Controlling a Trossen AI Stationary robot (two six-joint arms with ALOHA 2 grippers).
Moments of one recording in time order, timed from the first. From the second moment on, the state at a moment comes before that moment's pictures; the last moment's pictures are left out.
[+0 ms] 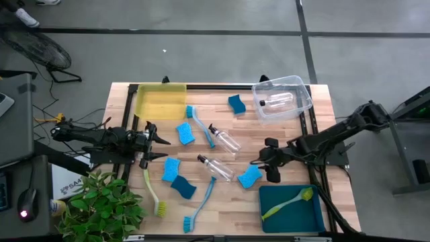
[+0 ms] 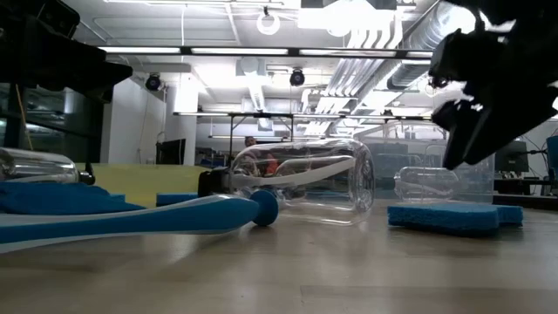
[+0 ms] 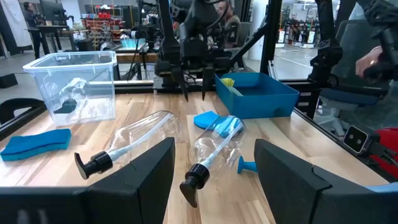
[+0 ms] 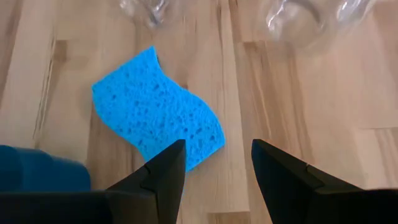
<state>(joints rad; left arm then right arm) -0.21 0.03 0.03 0.00 -0.09 -0.01 0.32 1.18 0.51 -0.26 0.13 0.36</state>
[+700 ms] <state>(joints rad) -0.21 0.03 0.03 0.00 -0.09 -0.01 0.30 1.38 0.44 0.01 0.10 0.31</state>
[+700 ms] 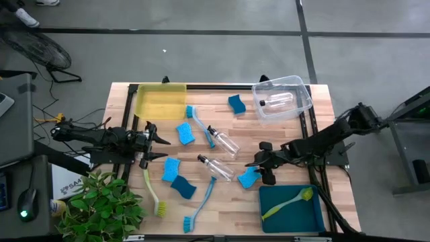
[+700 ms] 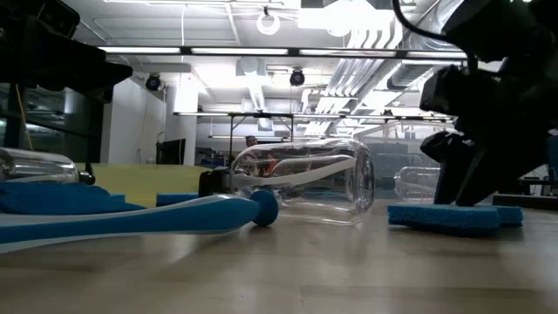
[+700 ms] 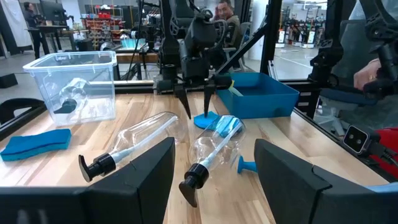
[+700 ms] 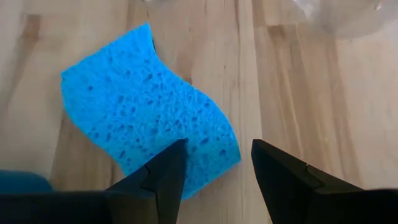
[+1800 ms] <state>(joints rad) -0.21 0.03 0.03 0.00 -0.09 -0.01 0.30 1.40 0.48 -0.01 0.10 0.34</state>
